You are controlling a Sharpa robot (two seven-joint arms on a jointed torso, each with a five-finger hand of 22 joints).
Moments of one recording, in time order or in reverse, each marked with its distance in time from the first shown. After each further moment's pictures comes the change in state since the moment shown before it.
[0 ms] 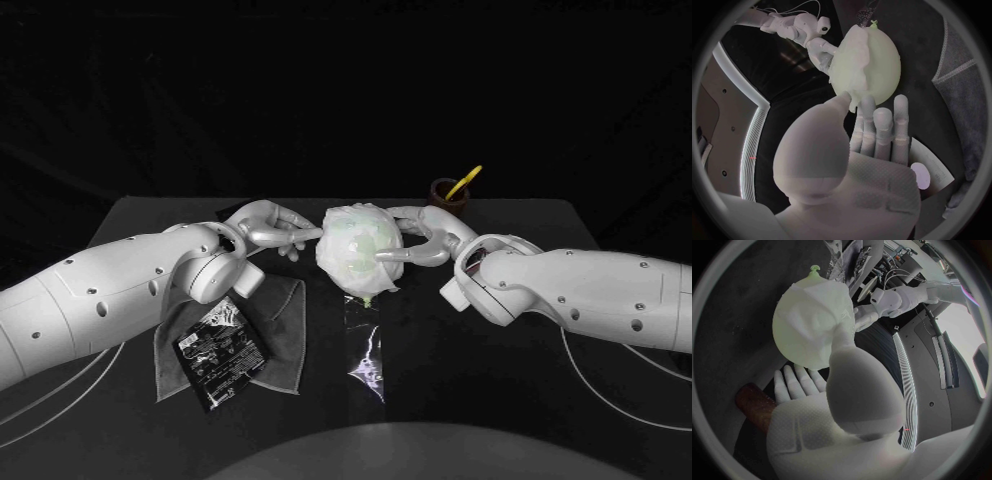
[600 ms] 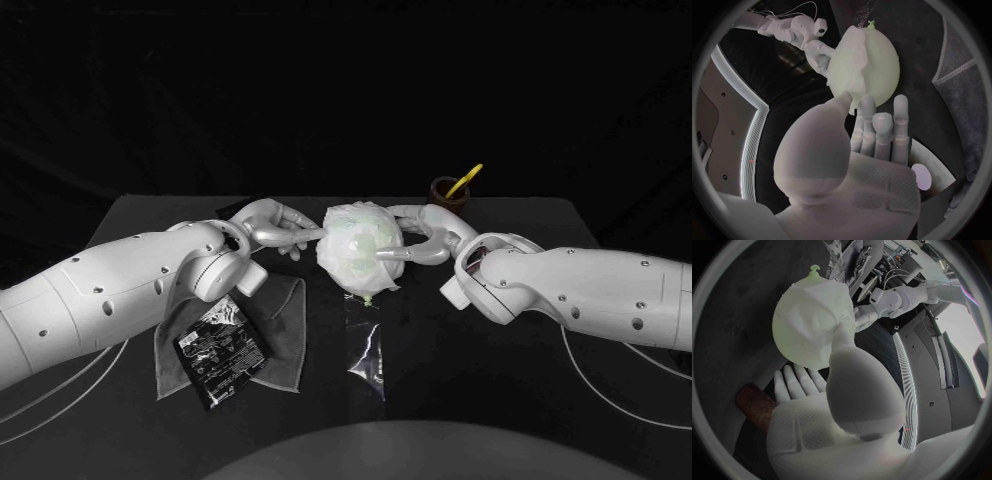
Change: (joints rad) left arm 0.000 0.014 0.000 -0.002 -0.030 -0.007 -0.016; left_hand 0.010 0.002 -0.010 -0.002 0.000 0.004 0.003 0.000 -0.007 0.000 0.000 0.028 0.017 0.046 -0.003 0.027 0.060 -0.001 0.007 -0.007 0.021 0.010; right arm 0.000 -0.002 0.000 0.001 0.001 0.000 0.000; right_hand 0.000 0.000 0.000 0.000 0.000 0.007 0.000 0.000 0.001 0.003 0.003 0.002 0.000 0.000 0.000 0.000 0.000 0.000 0.000 0.000 0.000 -0.001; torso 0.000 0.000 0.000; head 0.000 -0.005
